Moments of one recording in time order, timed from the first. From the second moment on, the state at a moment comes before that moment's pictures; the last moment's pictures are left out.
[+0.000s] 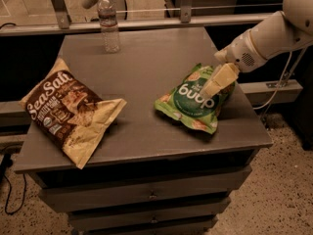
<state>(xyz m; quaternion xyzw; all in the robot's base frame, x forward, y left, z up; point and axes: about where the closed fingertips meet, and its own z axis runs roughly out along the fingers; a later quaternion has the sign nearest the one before) 0.609 -0.170 0.880 -0.50 0.79 0.17 0.30</state>
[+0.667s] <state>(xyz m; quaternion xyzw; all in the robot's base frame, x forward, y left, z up) 0.619 -0.171 0.859 -0.48 0.81 0.19 0.29</state>
